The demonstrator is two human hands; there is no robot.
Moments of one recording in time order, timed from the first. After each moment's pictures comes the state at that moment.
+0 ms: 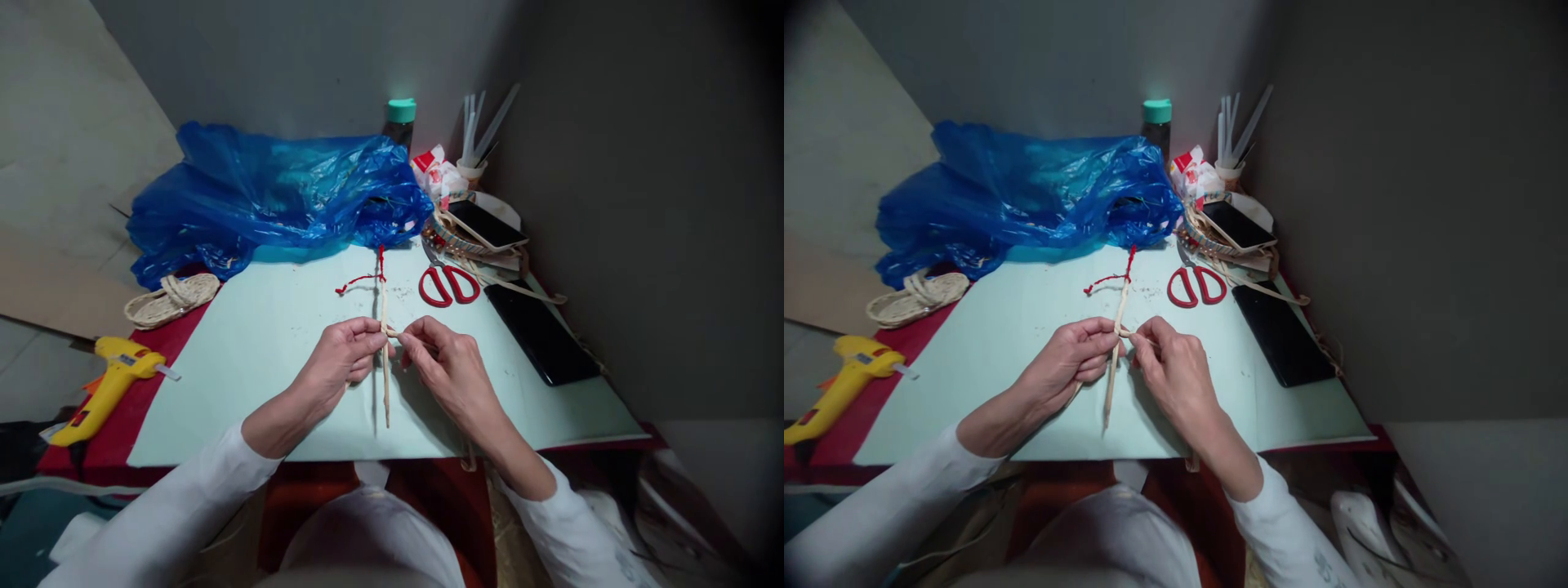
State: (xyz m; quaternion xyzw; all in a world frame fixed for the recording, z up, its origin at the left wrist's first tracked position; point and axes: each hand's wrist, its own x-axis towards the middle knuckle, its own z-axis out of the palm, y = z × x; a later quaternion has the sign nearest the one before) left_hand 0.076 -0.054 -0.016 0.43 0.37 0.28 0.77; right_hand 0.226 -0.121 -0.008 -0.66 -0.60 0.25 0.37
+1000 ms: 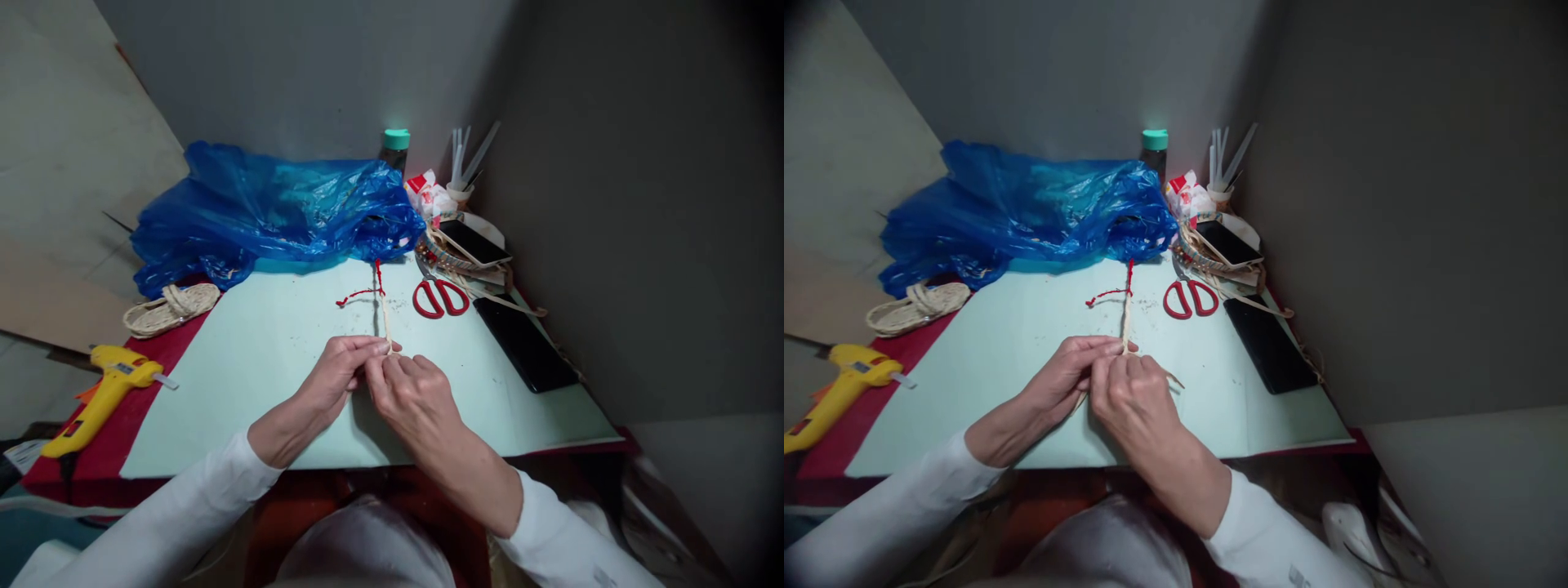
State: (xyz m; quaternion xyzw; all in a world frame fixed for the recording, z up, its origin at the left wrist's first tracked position) left_hand 0.077 -0.058 -0.017 0.43 0.39 0.28 0.77; right_hand 0.185 -0.130 -0.005 -0.56 -0.78 -0.25 0.11
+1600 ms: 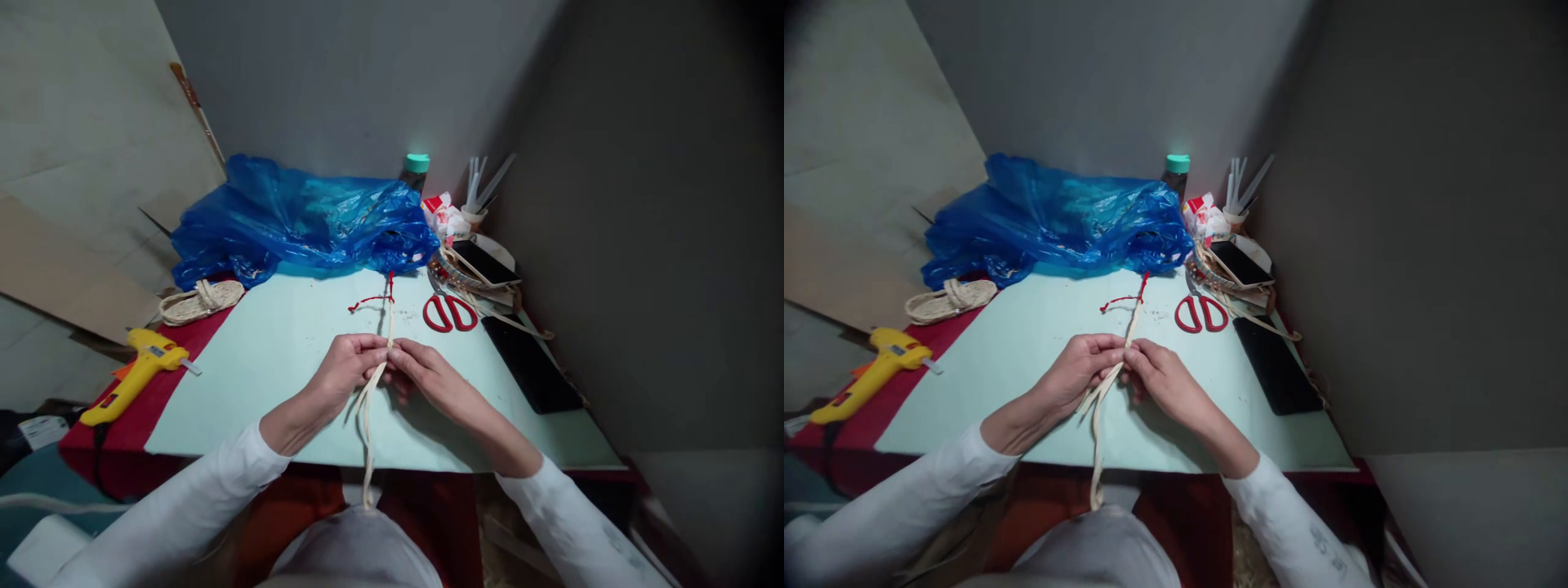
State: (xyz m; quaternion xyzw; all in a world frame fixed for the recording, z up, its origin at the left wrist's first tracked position) left_hand 0.068 -0.058 -0.013 0.46 0.37 0.30 0.75; right_hand 0.225 -0.105 0.001 -0.51 -0.58 0.52 0.37
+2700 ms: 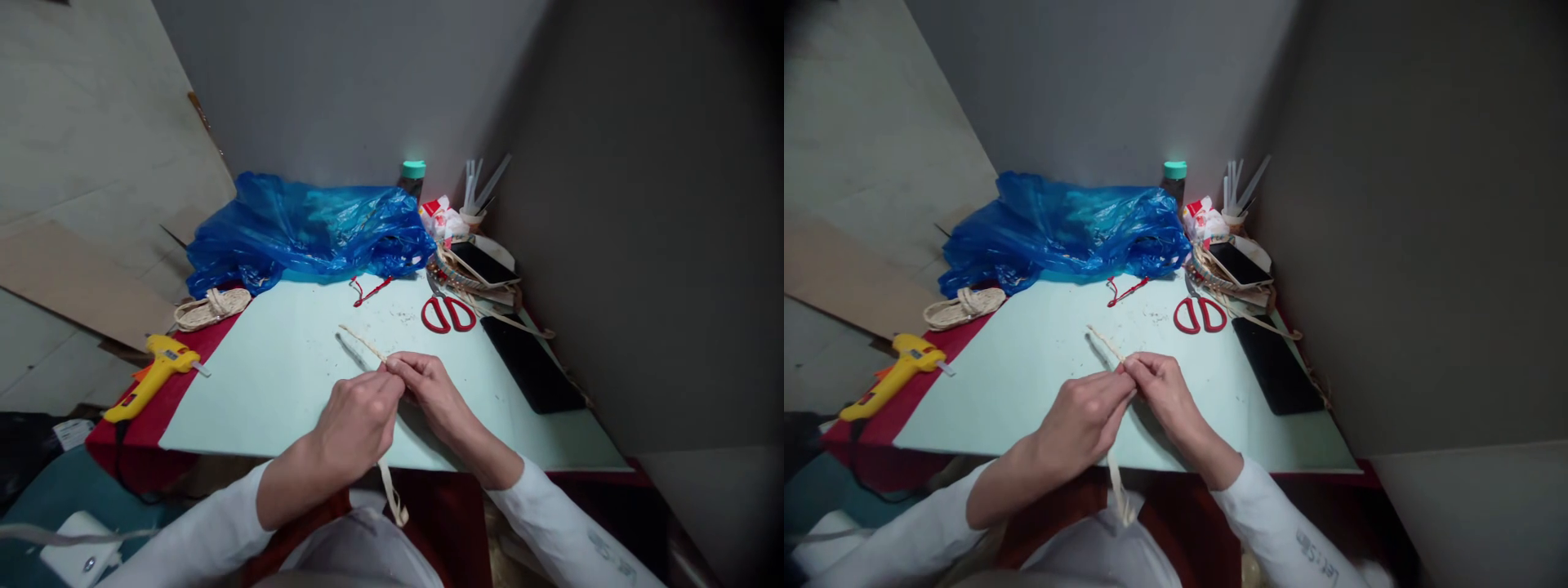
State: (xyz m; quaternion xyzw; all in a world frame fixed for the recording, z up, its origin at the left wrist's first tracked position) left_hand 0.071 -0.111 -0.002 0.91 0.33 0.22 0.14; right_hand 0.214 -0.118 -0.024 -0.46 -0.45 0.58 0.50
